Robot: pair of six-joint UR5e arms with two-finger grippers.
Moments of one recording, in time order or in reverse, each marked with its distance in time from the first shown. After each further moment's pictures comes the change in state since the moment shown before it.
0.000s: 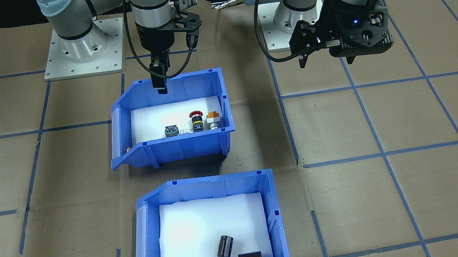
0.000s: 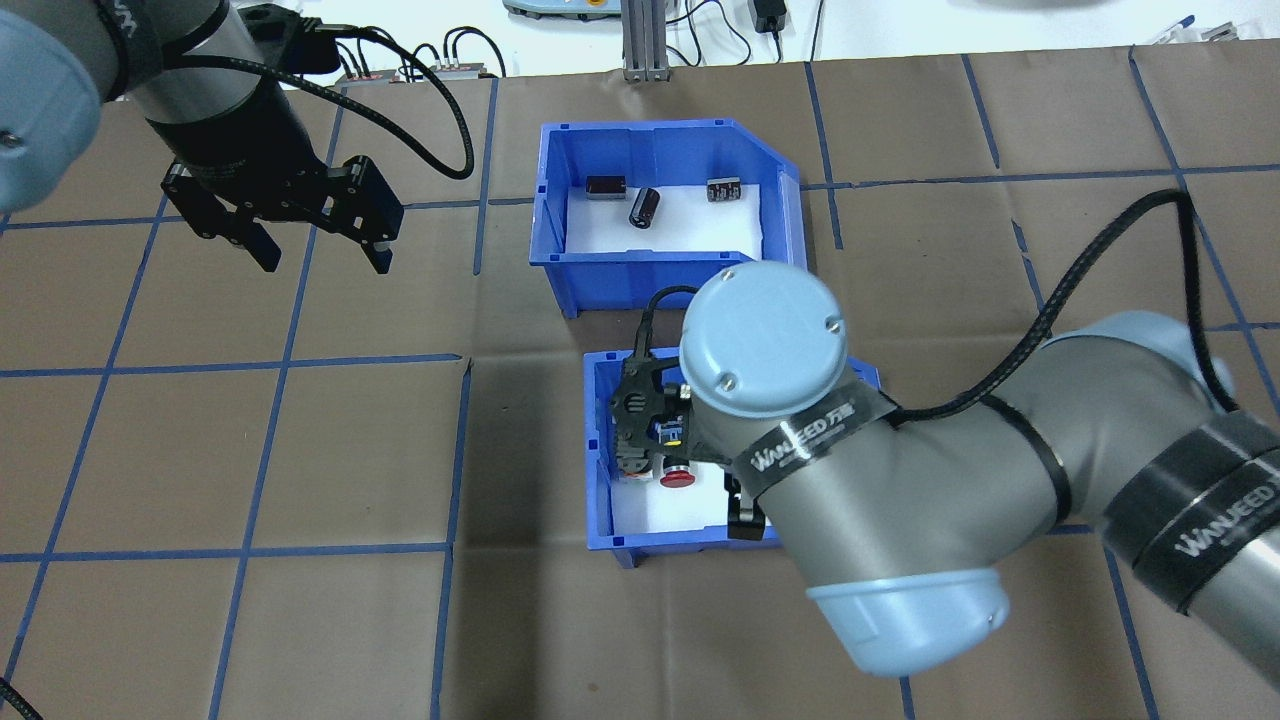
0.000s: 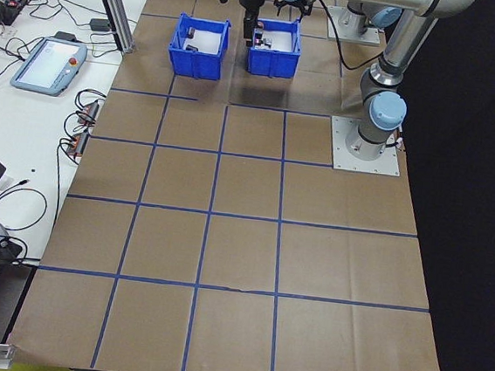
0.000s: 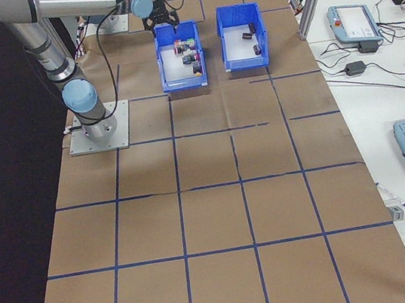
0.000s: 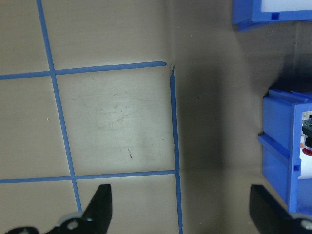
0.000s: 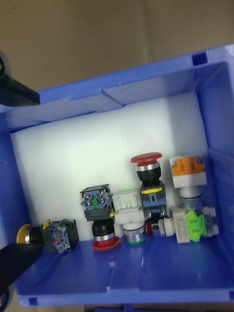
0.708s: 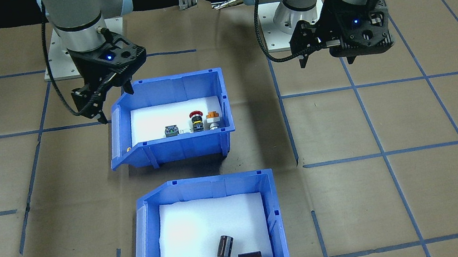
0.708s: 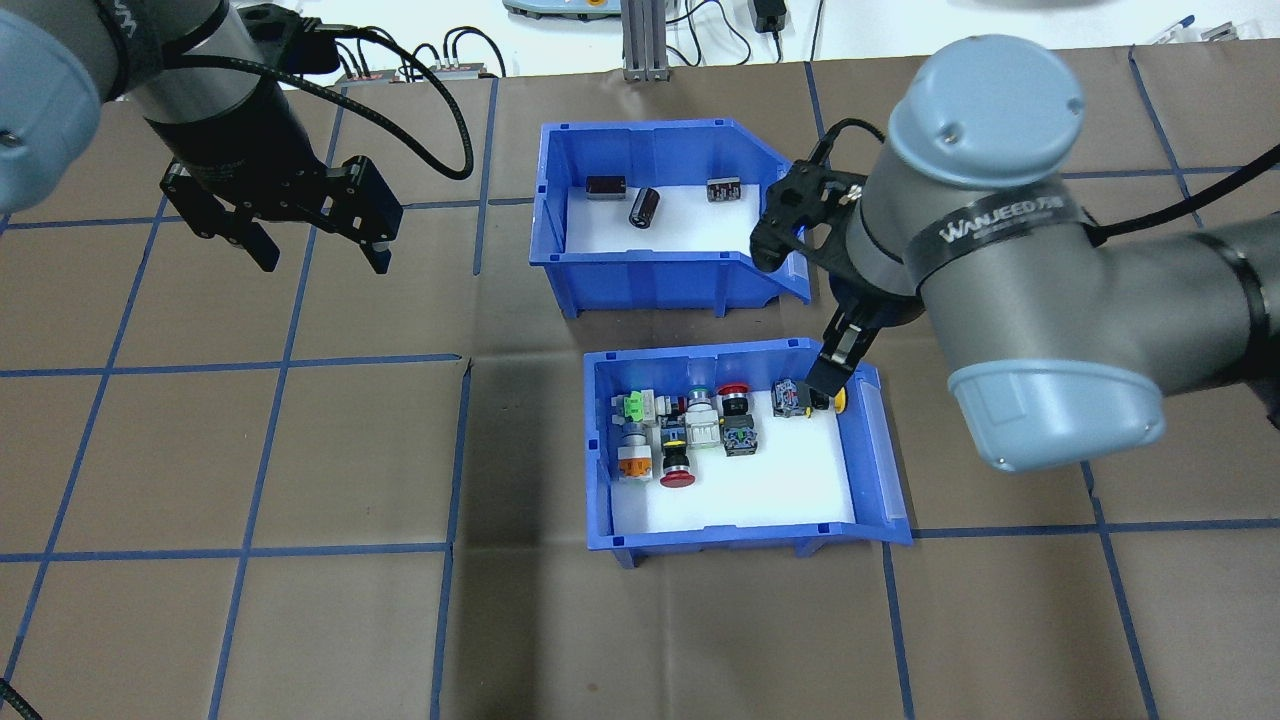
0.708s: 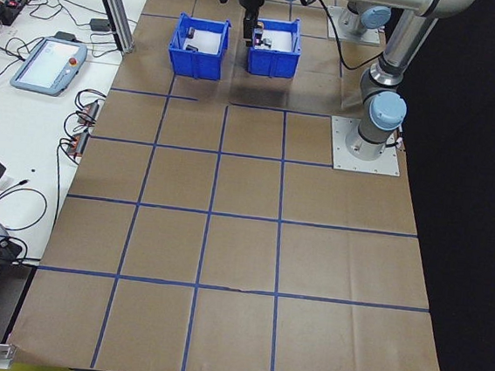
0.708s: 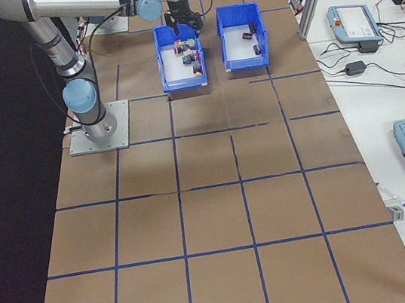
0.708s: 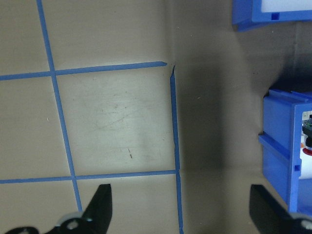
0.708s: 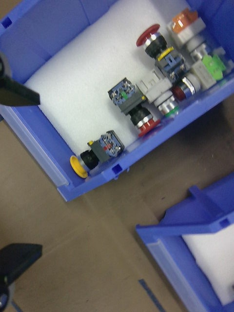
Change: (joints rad) left arm 0.000 0.000 0.000 0.000 0.005 0.001; right arm -0.297 0.000 -0.108 0.025 0.053 0.213
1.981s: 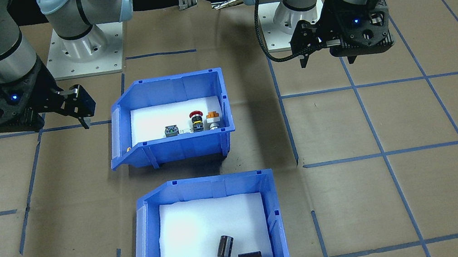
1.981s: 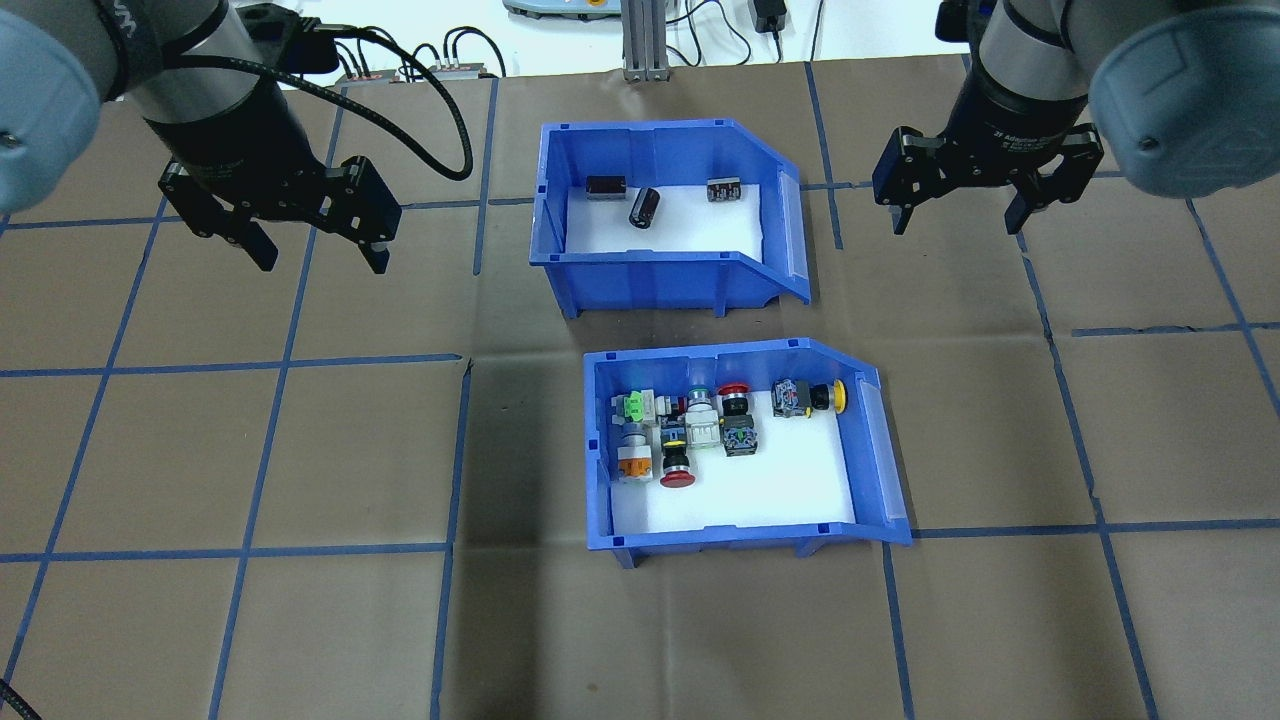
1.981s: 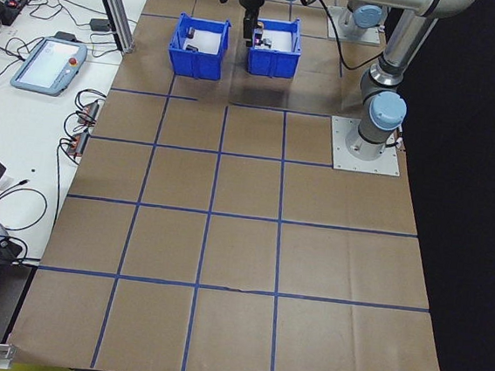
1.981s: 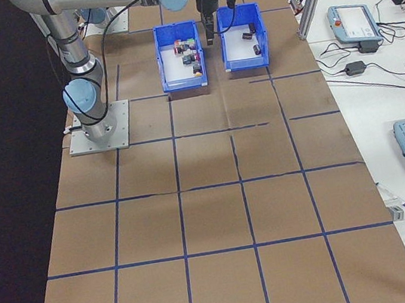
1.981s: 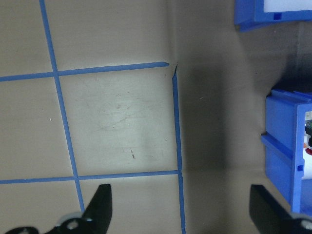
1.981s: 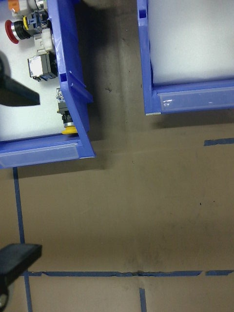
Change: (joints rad) left arm 0.000 0.002 -0.001 0.002 0.003 0.003; right arm -0.147 0.144 -0.311 0.315 0.002 0.850
